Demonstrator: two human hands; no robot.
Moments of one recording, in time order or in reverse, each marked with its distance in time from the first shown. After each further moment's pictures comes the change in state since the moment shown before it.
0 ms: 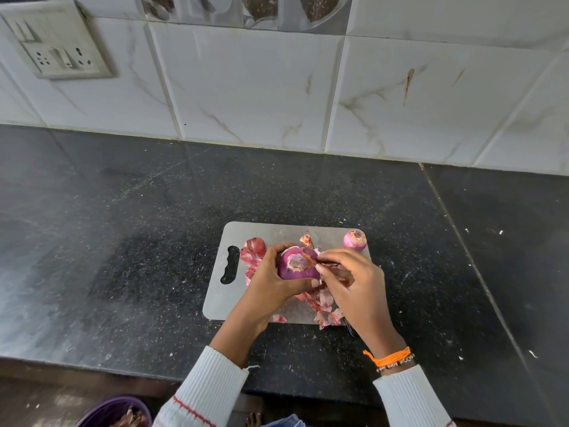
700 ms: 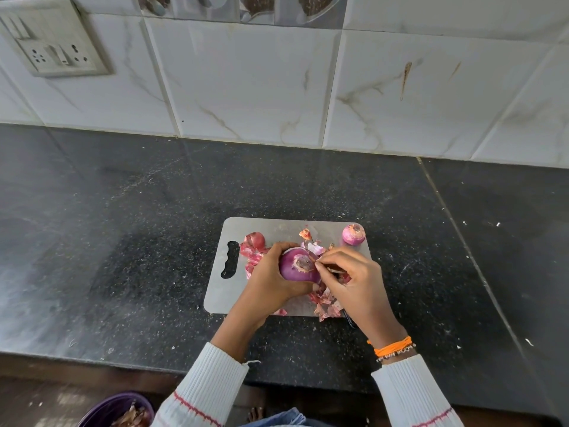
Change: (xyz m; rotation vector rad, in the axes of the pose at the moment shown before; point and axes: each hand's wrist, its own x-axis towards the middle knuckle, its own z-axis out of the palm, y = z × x) left_hand 0.002 -0.010 -0.005 0.338 0.002 0.111; right_hand -0.004 0.006 -0.002 -0.096 -0.051 -0.143
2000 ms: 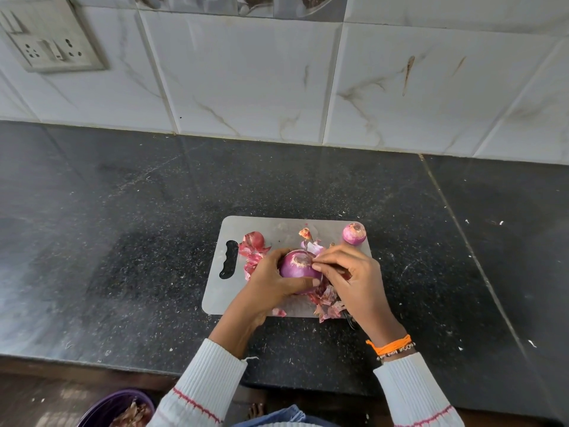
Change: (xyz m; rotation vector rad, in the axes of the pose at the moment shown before) left_hand 0.008 -0.006 0.000 -0.164 -0.071 -0.184; right_hand 0.005 0.009 0.004 0.138 -0.017 0.073
